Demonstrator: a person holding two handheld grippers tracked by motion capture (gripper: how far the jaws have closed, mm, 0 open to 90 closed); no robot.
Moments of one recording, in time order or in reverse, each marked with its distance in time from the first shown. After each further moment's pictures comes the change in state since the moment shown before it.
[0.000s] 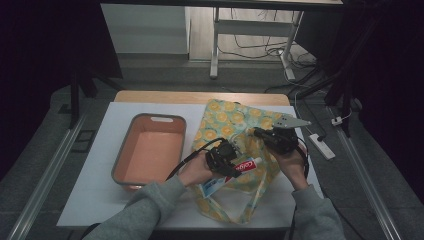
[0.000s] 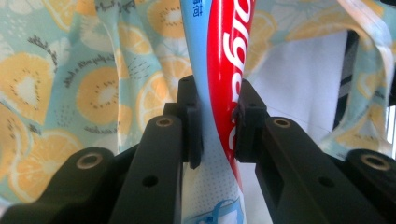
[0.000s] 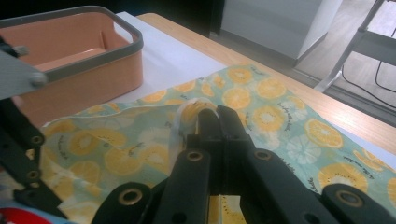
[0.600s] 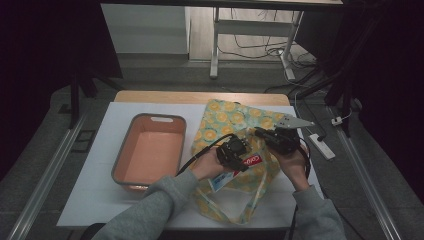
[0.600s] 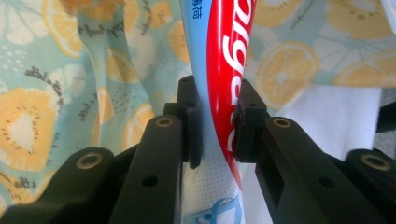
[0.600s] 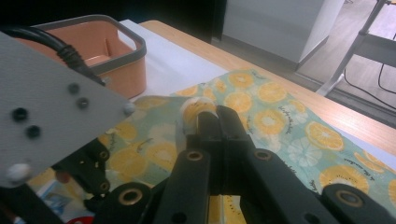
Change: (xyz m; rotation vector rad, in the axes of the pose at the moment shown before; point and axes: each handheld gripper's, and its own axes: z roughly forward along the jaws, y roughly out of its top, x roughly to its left) left arm 0.014 0.027 0.024 0.027 0.059 -0.008; right arm 0.000 0.000 -0.006 -0.022 0.009 0.017
